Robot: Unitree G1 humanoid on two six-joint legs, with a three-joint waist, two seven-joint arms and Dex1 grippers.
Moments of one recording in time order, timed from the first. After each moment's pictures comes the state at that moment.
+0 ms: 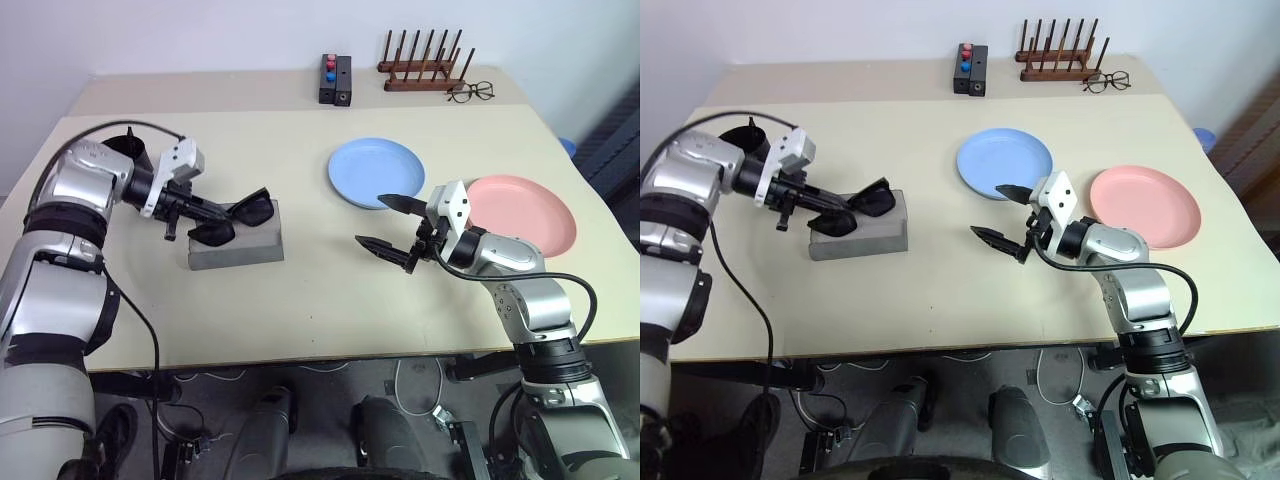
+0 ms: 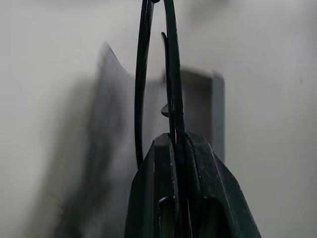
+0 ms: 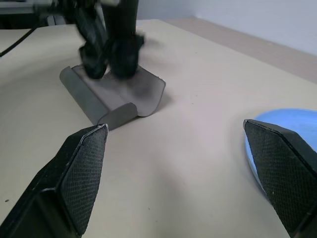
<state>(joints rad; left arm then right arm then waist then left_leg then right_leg) -1.17 0.78 -0.44 1.13 -0.19 -0.01 -1.61 -0.43 -0.50 0.01 -0.04 0.38 0.25 0.91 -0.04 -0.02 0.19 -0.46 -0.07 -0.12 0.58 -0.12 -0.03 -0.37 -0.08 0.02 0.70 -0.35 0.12</state>
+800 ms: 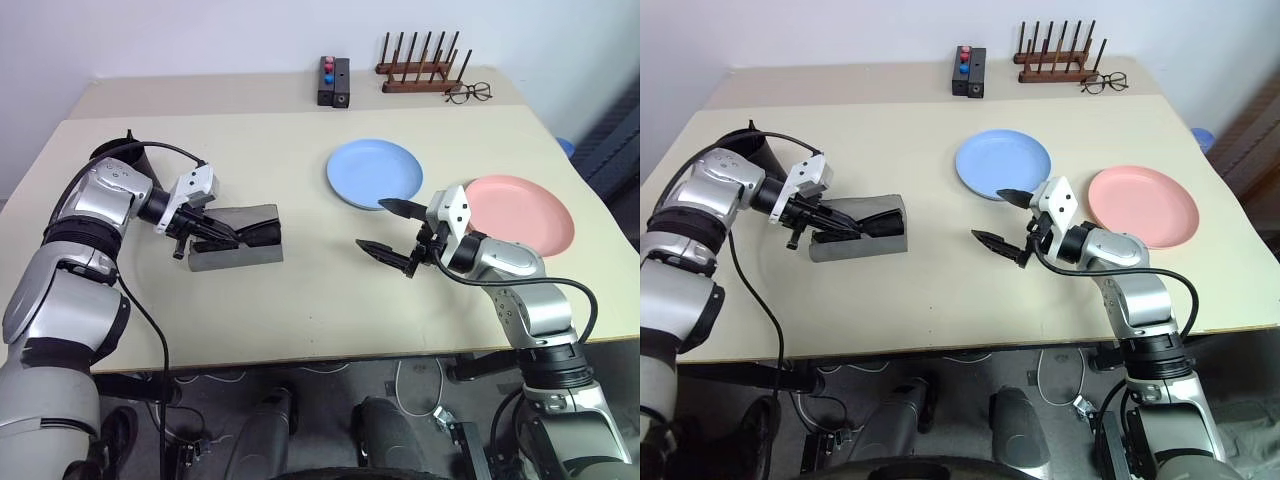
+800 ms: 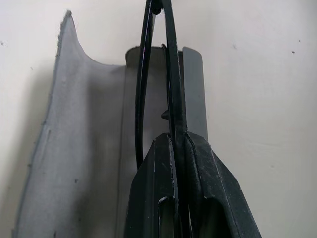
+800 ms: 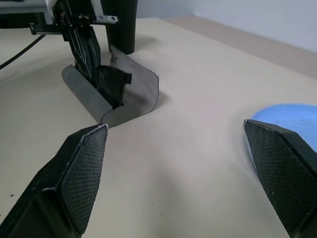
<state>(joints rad) -1.16 0.75 -0.58 1.15 -0.23 -0.06 -1.61 -0.40 -0.50 0.01 -0.06 0.38 0.26 0.90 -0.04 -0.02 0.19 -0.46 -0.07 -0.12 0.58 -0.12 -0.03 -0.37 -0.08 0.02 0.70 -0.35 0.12</state>
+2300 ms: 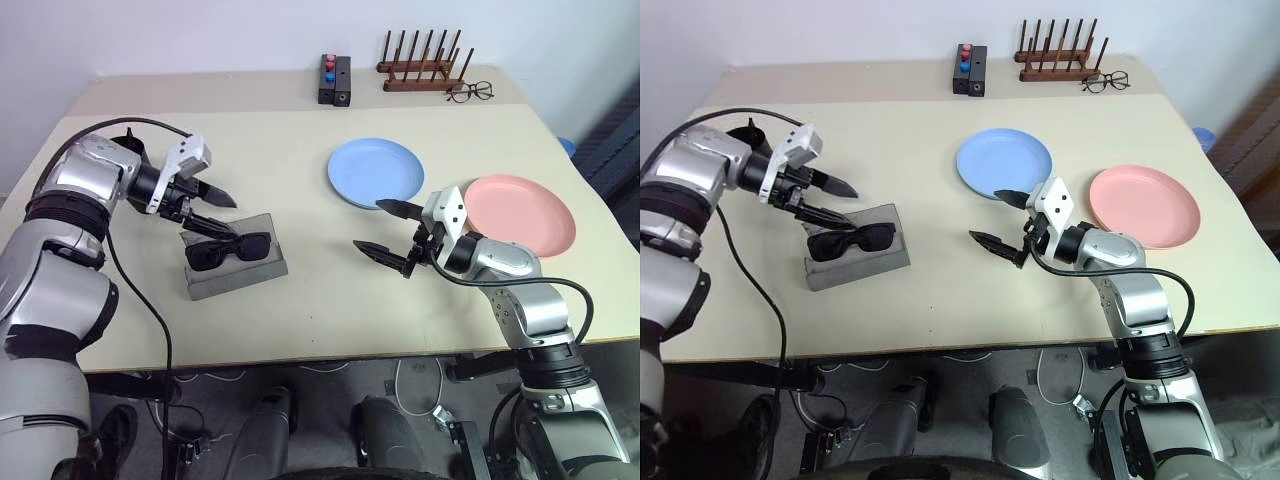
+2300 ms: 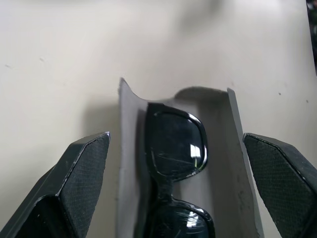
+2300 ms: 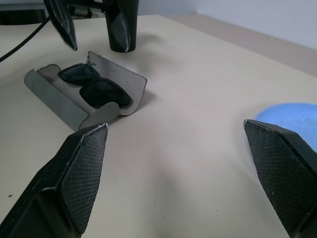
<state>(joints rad) -1.28 0.78 -0.61 1.17 -0.37 0.09 -1.61 -0.41 -0.50 0.03 -0.06 0.37 0.26 0.89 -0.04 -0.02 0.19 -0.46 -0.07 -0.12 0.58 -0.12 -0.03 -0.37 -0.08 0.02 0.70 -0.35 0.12</state>
